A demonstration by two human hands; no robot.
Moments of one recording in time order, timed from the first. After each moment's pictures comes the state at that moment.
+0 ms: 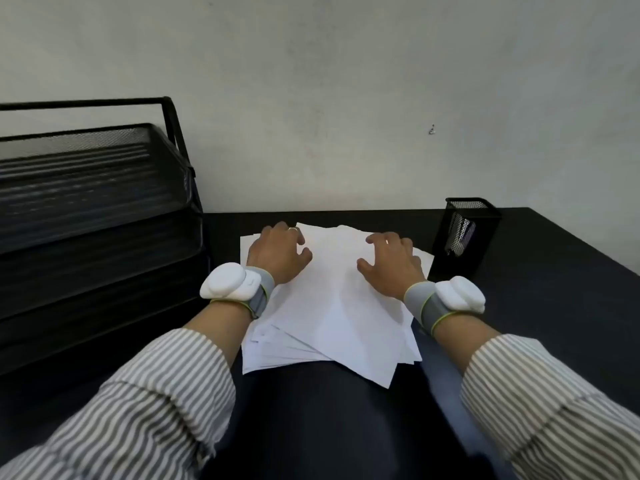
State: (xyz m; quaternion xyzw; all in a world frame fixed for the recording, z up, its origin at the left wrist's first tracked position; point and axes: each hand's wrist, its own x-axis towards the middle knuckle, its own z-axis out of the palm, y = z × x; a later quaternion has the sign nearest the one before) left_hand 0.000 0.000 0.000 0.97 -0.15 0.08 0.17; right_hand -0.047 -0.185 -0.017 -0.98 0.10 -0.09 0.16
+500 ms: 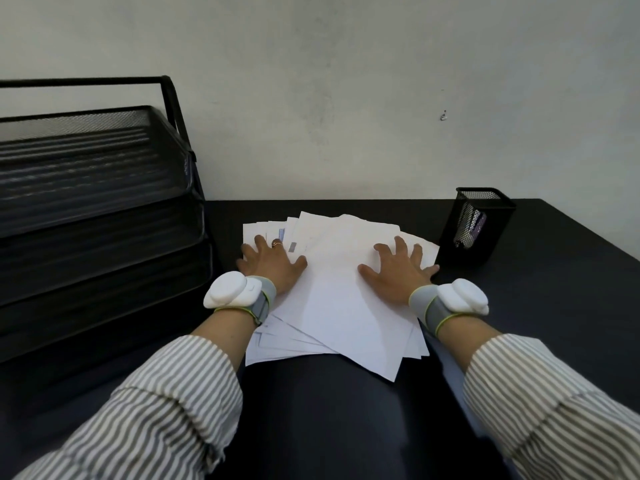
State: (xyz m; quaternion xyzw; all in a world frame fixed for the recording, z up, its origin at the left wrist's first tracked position) left_hand 0.003 0.010 -0.037 0.99 0.00 -0.04 0.12; right_hand -0.047 -0.189 -0.042 -0.98 0.15 0.02 0.11
